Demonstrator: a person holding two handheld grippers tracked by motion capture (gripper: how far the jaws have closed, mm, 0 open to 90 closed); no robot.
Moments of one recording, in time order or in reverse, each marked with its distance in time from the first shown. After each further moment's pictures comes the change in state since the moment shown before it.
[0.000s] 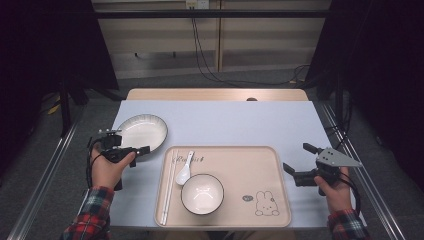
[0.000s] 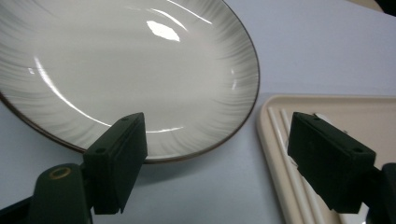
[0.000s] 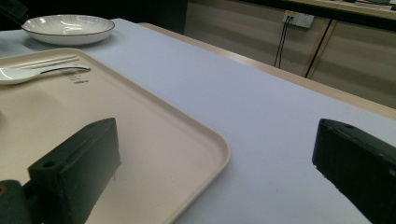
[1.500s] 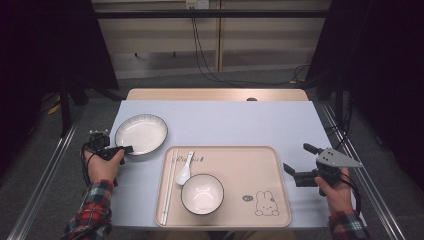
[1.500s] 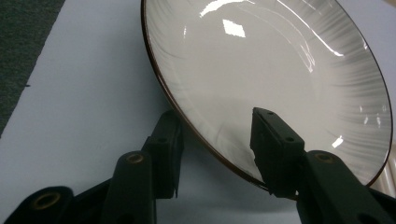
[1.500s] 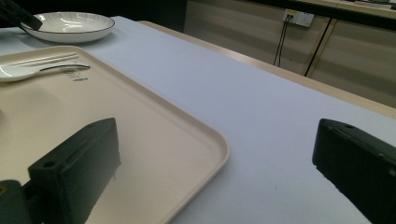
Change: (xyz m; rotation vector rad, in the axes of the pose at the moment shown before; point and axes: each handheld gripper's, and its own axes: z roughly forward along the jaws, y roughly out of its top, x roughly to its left) left arm 0.046 -0.003 0.017 -0.022 0.174 -0.215; right arm 0.000 0.000 -0.001 0.011 -0.006 -0.001
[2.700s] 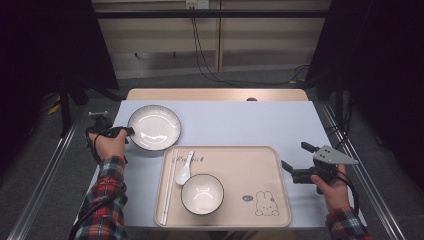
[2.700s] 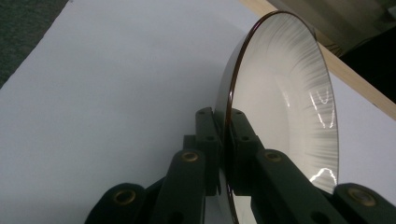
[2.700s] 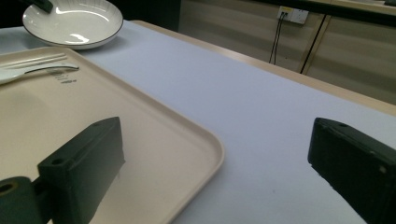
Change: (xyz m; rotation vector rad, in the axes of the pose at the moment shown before) left arm -0.022 0.050 0.012 -0.075 -0.058 -0.154; right arm -0.003 -0.002 0.010 0.001 -0.015 0.013
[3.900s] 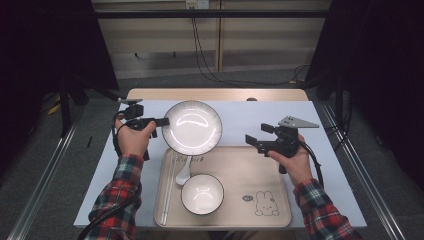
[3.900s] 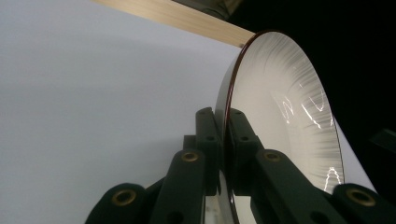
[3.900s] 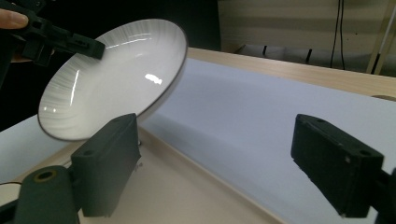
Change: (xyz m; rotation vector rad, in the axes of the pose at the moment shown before) left arm -0.118 -0.022 -0.021 0.118 -0.345 0.254; right arm 0.034 0.076 0.087 0.023 0.179 0.252
